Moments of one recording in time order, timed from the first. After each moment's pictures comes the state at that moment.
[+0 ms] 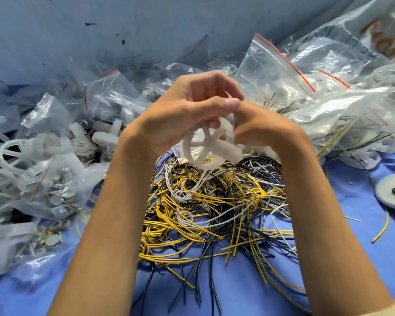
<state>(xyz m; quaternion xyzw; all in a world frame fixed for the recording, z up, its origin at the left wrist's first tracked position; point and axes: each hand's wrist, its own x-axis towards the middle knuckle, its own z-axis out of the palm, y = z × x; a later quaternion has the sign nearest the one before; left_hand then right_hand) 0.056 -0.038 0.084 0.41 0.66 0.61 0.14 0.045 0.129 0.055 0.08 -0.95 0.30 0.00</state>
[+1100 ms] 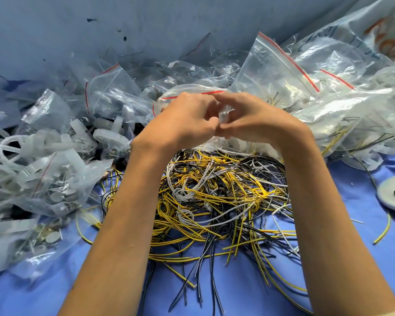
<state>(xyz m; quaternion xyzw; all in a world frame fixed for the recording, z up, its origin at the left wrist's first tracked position) 0.030 -0.029 0.066 0.32 0.91 0.24 -0.09 0.052 0.118 0.062 0.15 -0.92 0.35 0.03</state>
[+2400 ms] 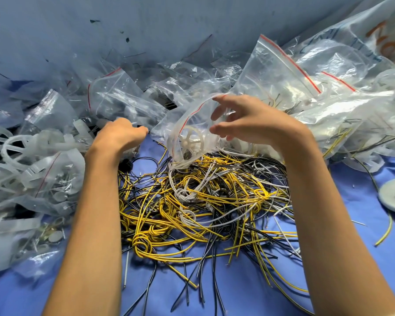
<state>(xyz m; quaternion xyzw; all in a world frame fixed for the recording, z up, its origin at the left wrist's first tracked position) -0.036 -0.123 0.020 -0.04 0.98 0.21 0.01 0.055 0.117 0.061 0.11 -0.93 0.35 0.03</state>
